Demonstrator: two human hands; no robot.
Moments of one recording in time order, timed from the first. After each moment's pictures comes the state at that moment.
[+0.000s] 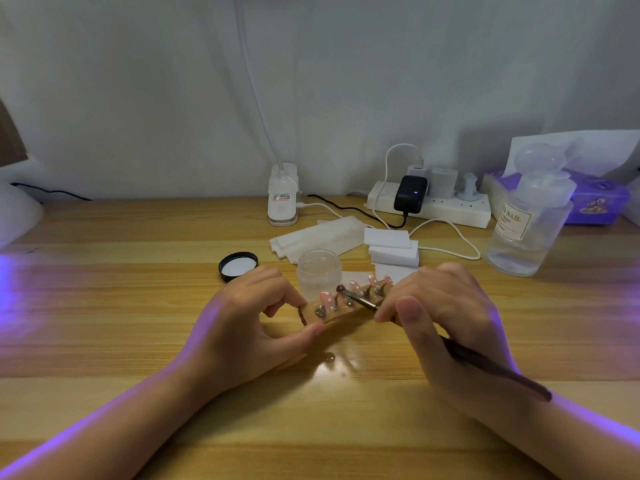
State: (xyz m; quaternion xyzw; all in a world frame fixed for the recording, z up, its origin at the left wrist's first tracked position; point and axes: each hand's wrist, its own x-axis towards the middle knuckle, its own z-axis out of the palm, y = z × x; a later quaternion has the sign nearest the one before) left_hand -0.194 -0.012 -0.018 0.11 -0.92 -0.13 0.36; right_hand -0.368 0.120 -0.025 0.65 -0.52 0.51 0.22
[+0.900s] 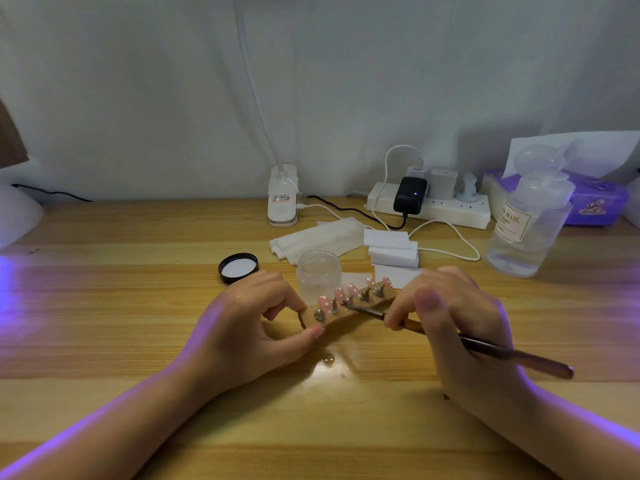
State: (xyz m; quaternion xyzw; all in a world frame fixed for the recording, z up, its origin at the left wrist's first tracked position) left_hand -0.195 -0.013 -0.017 0.11 -0.92 -0.15 0.35; right_hand -0.367 0.122 -0.025 0.63 -0.52 0.56 0.14
